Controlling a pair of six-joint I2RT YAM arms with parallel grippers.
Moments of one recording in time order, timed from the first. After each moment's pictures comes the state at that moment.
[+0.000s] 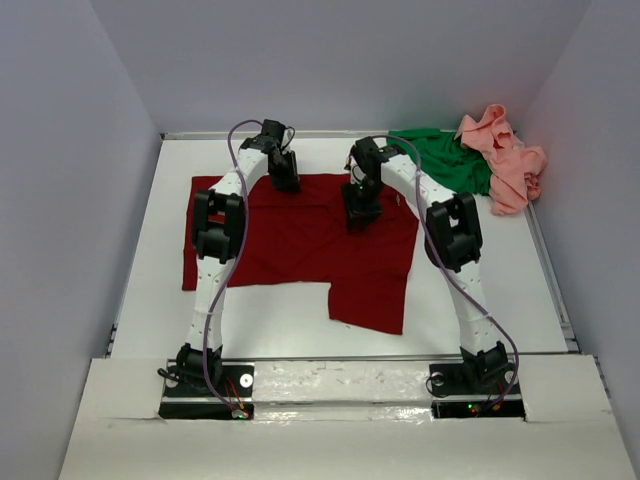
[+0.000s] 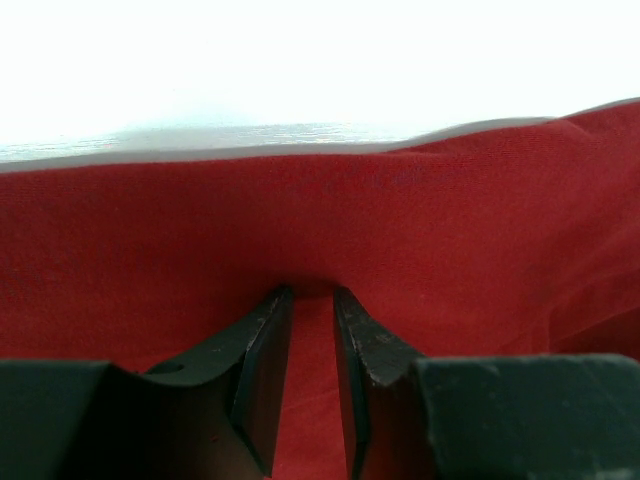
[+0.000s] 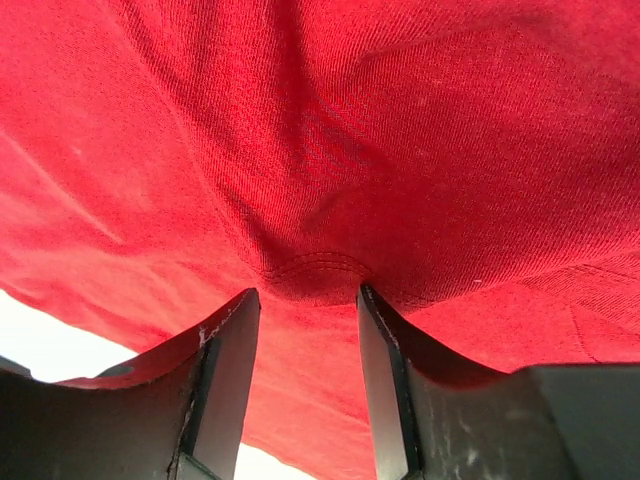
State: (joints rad) left arm -0.25 2.49 2.20 -0.75 0.22 -0.39; right arm 0.45 2.40 2.15 -1.11 -0.27 0.22
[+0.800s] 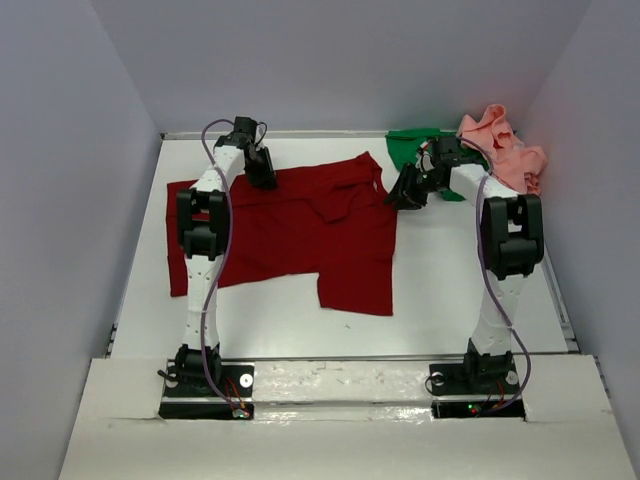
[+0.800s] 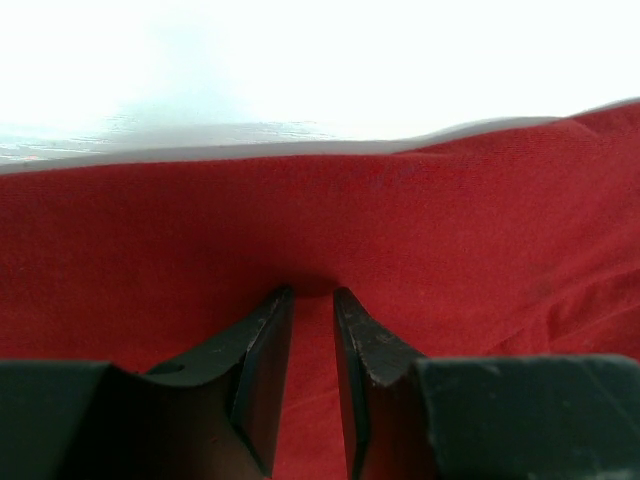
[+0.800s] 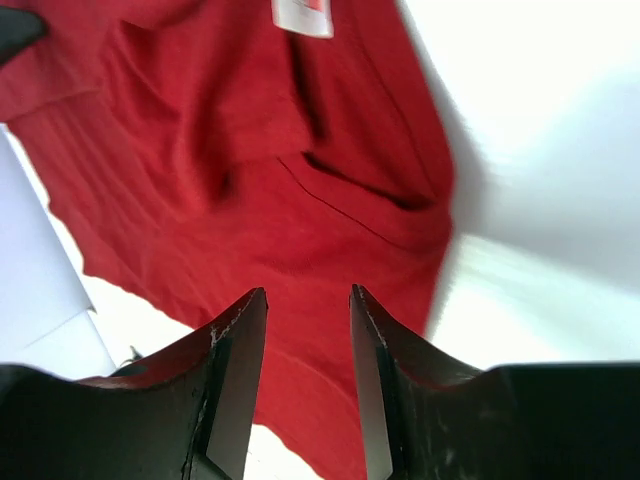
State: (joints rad) left arm -0.14 2.49 2.20 -0.77 0.22 -0.39; right arm 0.10 2.08 1.60 -0.57 -0.59 0.46
